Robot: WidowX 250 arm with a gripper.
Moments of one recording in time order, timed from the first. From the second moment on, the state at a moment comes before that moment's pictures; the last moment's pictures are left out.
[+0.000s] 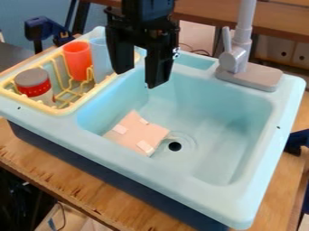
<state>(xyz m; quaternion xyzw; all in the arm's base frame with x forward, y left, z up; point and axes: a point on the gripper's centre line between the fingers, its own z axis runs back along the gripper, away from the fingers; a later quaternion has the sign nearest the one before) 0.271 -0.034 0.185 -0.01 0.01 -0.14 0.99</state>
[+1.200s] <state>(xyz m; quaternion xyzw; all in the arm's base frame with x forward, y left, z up) 0.268 -0.013 0.116 0.03 0.05 -0.15 0.99</state>
